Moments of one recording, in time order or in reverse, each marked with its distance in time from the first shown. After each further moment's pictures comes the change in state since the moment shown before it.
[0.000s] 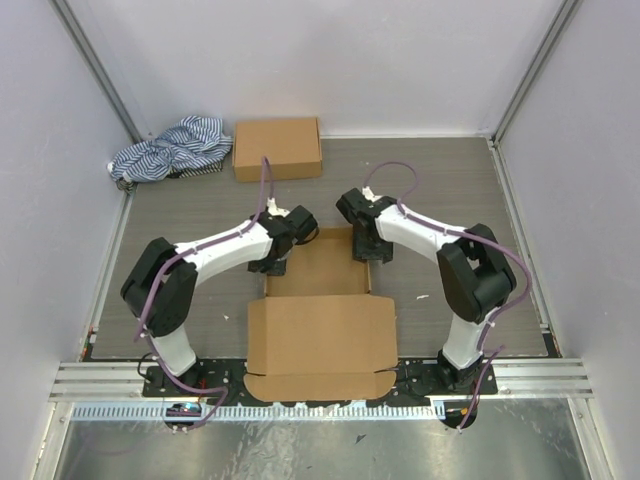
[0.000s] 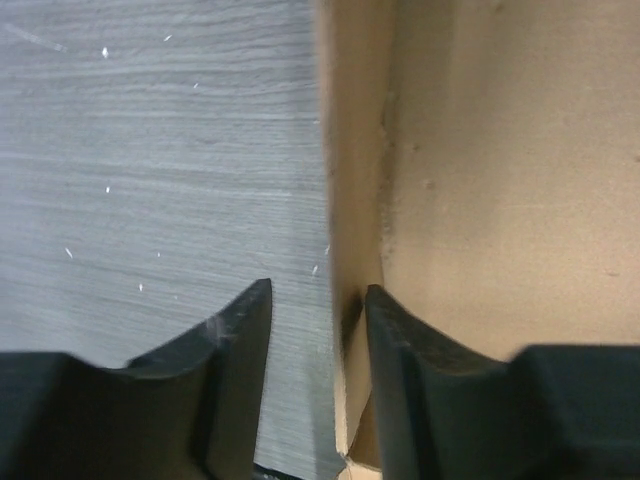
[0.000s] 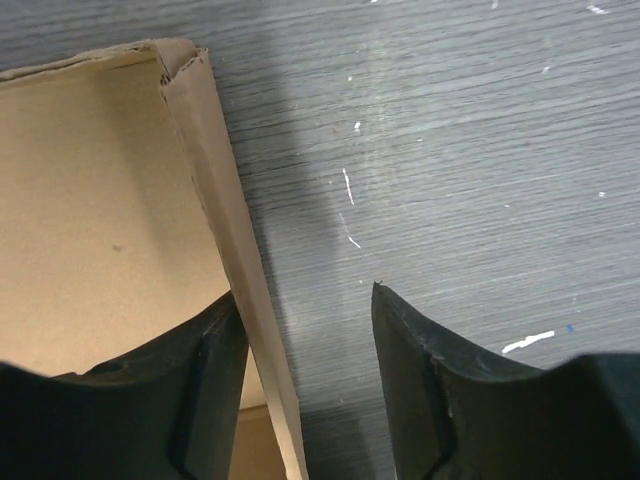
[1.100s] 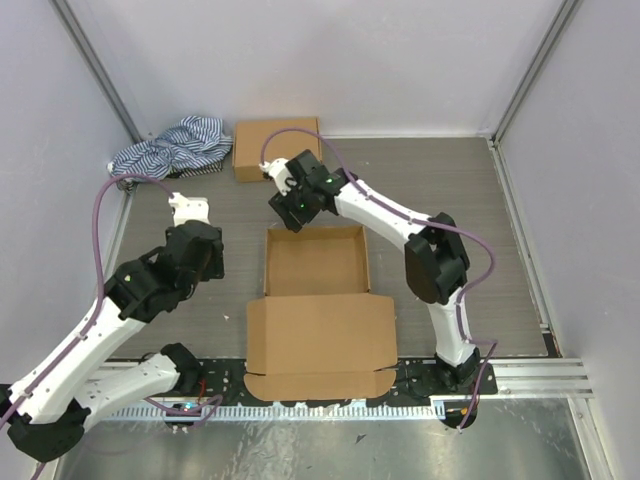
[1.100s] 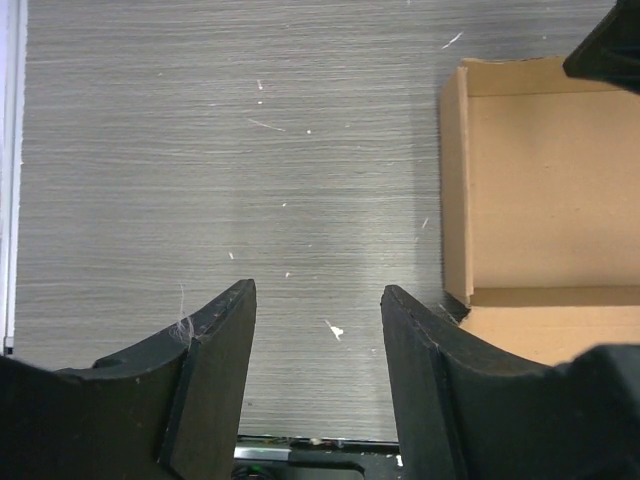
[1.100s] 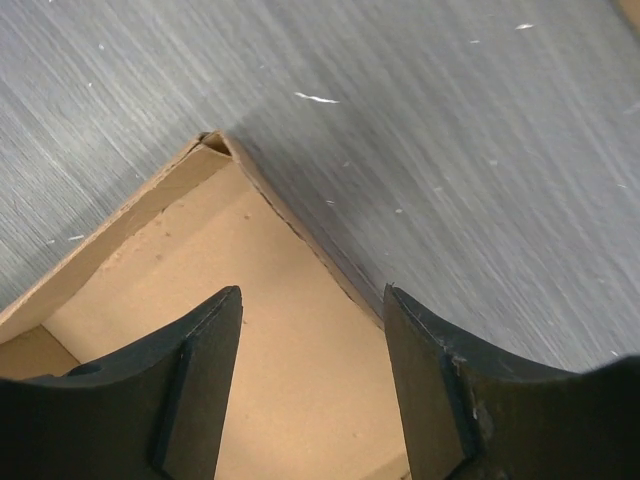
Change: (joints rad) left arm 0.035 -0.903 -0.160 -0.099 -0.108 0.190; right arm 0.123 0.231 0.560 0.192 -0.447 -0.811
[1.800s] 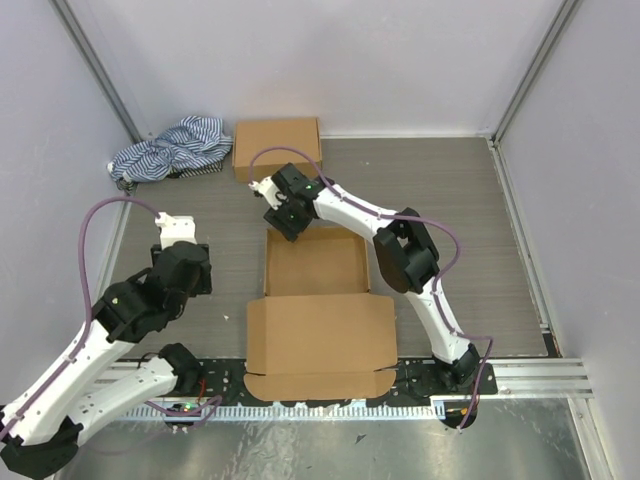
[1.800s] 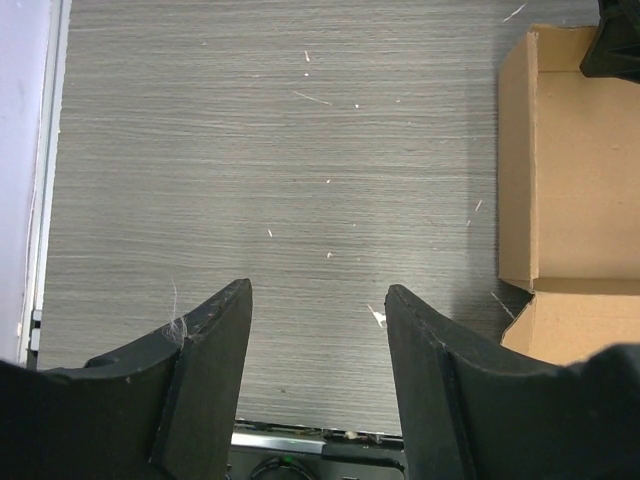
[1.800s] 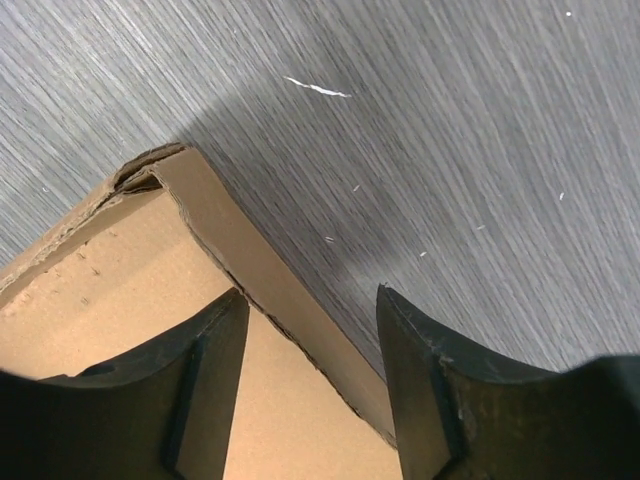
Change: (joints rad) left arm 0.000 -0.168 -0.129 -0.050 -0.066 -0.002; right arm 0.037 0.249 0.155 -0.082 0.040 -0.077
